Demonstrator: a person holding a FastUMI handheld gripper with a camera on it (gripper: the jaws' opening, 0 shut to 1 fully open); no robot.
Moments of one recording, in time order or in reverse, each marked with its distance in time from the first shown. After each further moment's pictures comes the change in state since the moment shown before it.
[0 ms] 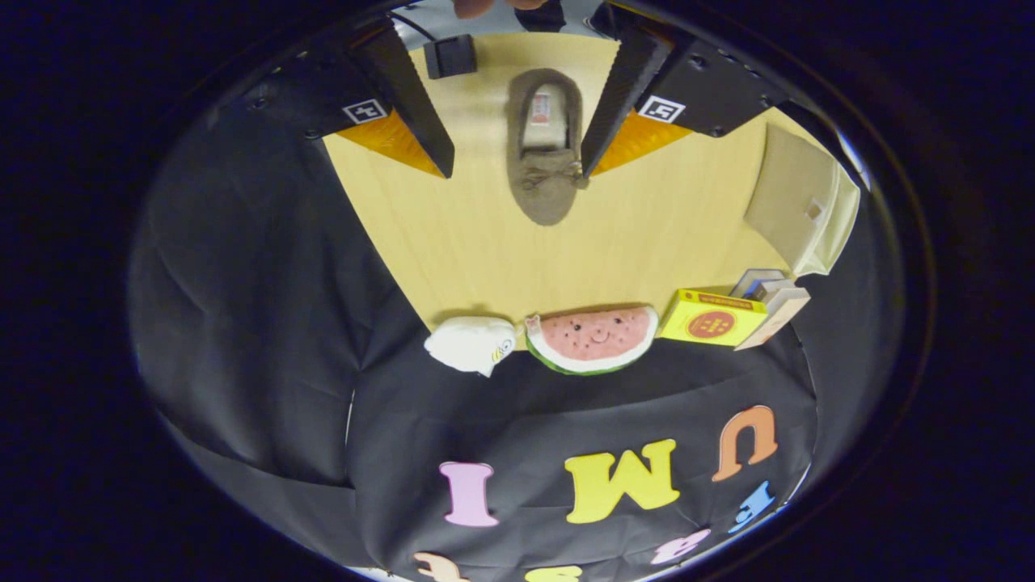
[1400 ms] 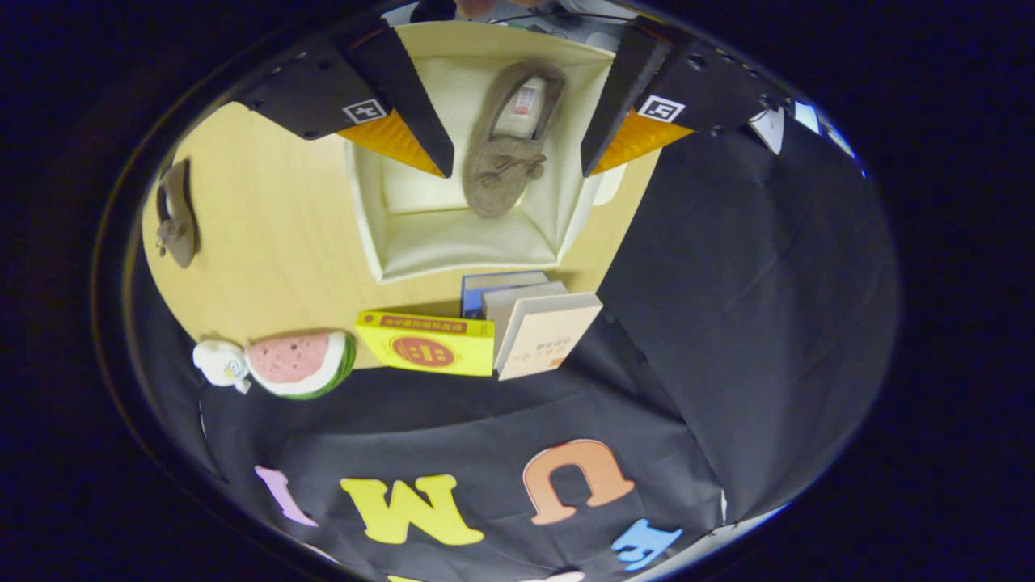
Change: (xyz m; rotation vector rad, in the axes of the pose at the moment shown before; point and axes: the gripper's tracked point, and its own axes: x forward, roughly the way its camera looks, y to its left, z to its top) arm -0.068 0.548 0.001 -0.005 0.007 0.394
